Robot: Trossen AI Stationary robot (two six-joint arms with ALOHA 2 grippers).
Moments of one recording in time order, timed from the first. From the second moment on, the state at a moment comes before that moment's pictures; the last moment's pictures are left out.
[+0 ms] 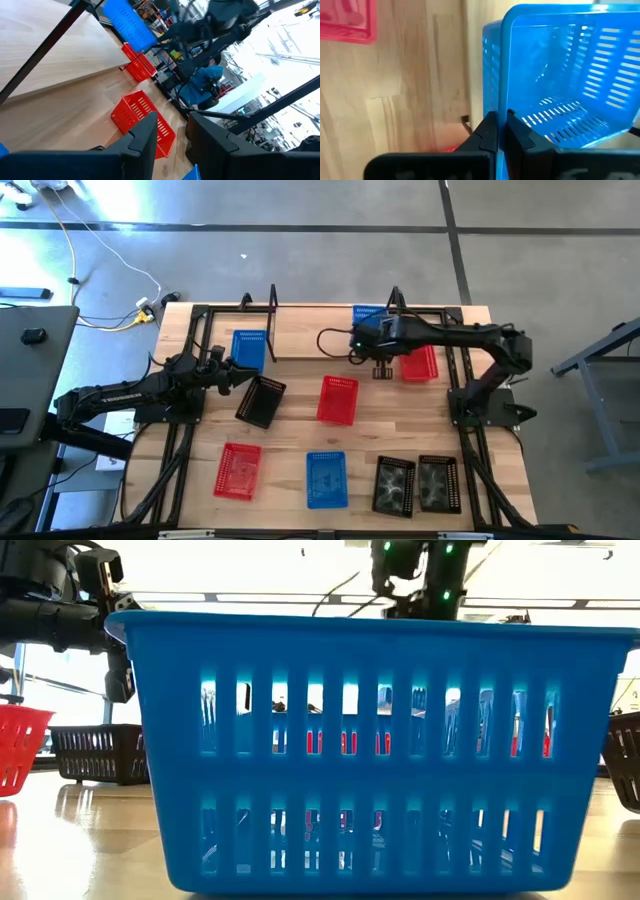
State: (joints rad) left arm 0.42 0.25 0.01 0.18 0.14 -0.84; right arm -0.24 1.64 1.34 -1.07 0.37 -0.28
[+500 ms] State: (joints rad) left arm 0.42 0.25 0.01 0.18 0.14 -0.84; right arm -0.30 1.75 1.34 -1.07 0.34 -0.30
